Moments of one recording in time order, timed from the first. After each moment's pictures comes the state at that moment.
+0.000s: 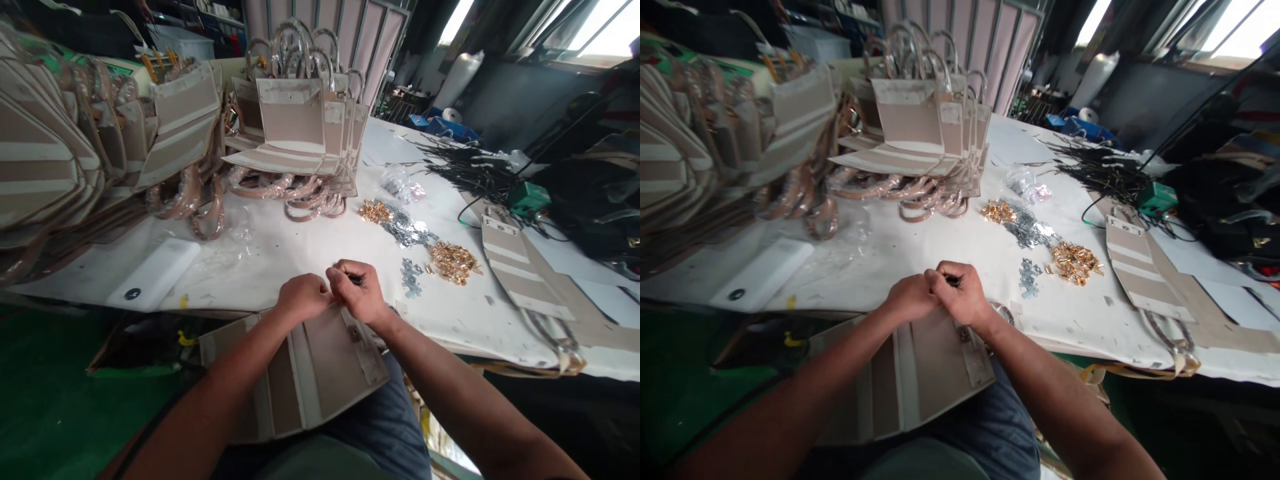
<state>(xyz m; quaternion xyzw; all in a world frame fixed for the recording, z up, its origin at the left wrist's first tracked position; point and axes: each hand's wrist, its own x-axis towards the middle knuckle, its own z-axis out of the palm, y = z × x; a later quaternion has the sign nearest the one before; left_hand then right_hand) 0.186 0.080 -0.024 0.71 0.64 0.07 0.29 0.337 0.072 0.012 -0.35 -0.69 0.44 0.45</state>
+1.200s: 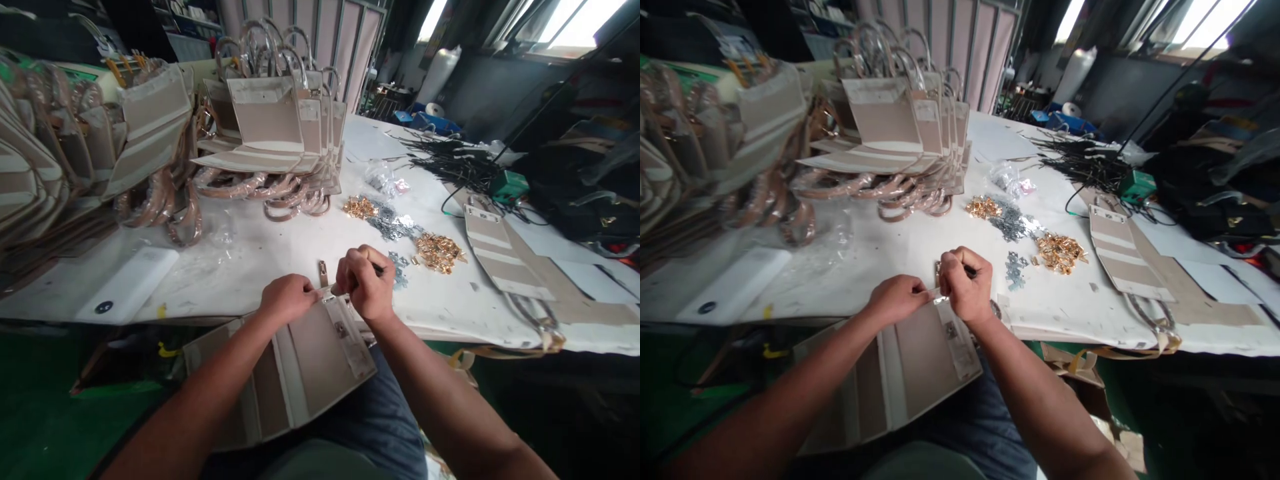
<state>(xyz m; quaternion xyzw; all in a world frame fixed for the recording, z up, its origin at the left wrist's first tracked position) 0.189 0.078 -0.022 0.70 0.66 0.06 0.28 0.353 0.065 0.004 -0.28 -0.55 0.44 0.65</state>
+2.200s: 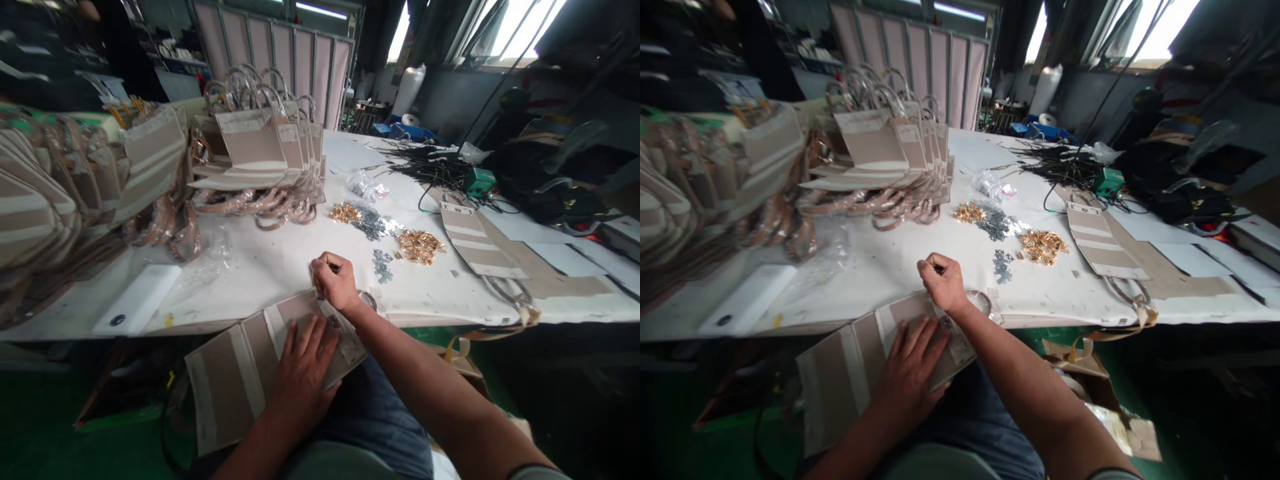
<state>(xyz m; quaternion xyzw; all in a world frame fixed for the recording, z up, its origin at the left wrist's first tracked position) 0.208 -0.083 -0.081 0.86 0.45 0.22 0.01 0.346 0.065 -0.011 -0.37 -0.57 0.44 0.58</state>
